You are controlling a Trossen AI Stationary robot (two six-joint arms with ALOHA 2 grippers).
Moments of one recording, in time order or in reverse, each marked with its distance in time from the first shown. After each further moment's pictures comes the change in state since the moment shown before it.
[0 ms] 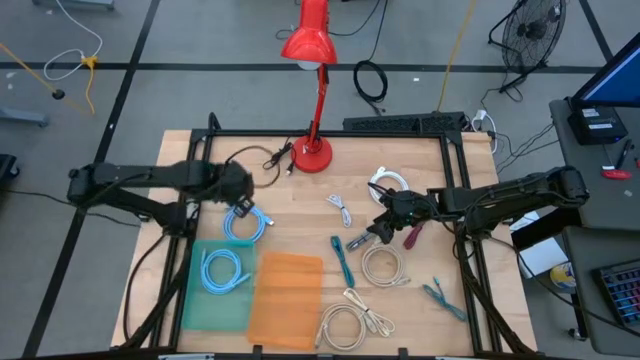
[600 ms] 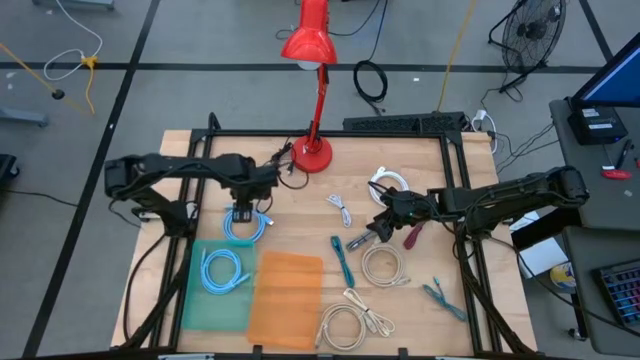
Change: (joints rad) left arm 0.152 0.359 -0.001 0.104 0.253 0.898; right arm 0.000 0.000 0.000 0.000 0.046 0.010
